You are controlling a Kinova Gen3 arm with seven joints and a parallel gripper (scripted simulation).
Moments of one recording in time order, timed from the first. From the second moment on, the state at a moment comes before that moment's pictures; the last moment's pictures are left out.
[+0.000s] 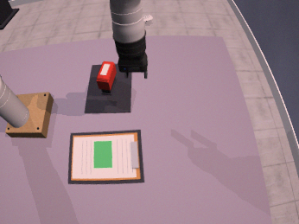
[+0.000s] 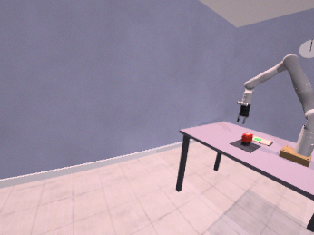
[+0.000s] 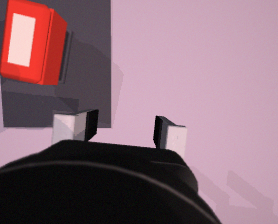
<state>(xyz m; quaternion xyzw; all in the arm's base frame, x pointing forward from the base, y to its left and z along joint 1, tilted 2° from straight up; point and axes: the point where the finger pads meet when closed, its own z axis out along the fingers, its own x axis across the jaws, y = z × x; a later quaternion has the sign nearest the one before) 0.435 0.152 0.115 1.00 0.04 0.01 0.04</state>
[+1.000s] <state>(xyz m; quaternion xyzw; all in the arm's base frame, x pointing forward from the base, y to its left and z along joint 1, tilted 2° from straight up) 0.311 0.208 0.109 1.00 -0.01 -0.01 0.02</state>
